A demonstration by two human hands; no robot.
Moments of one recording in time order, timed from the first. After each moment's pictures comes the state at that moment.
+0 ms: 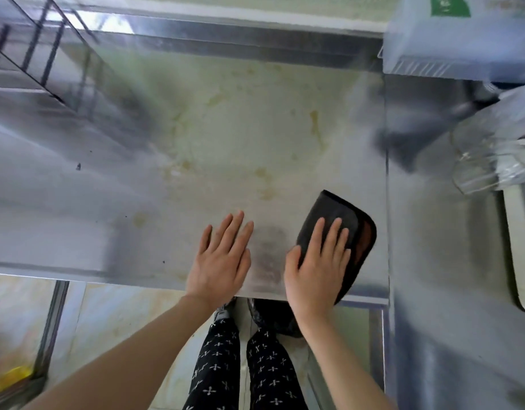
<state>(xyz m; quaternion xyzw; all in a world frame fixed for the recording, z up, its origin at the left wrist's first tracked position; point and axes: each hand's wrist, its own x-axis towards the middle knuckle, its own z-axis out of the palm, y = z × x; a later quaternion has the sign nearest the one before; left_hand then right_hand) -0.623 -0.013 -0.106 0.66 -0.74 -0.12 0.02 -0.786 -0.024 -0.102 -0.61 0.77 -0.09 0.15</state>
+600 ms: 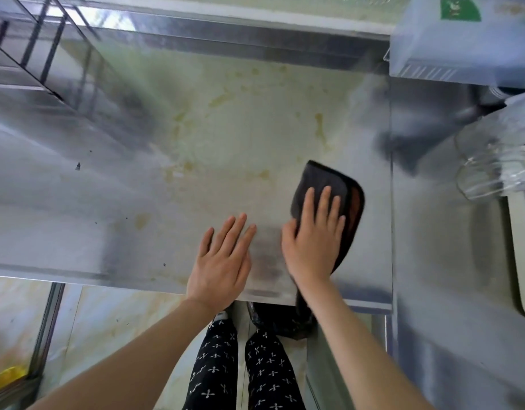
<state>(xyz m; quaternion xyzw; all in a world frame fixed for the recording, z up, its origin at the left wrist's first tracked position) -0.620 -0.012 -0.107 0.66 -0.74 -0.12 0.04 -0.776 -0.077 -0.103 -0.66 0.73 -0.07 0.14</state>
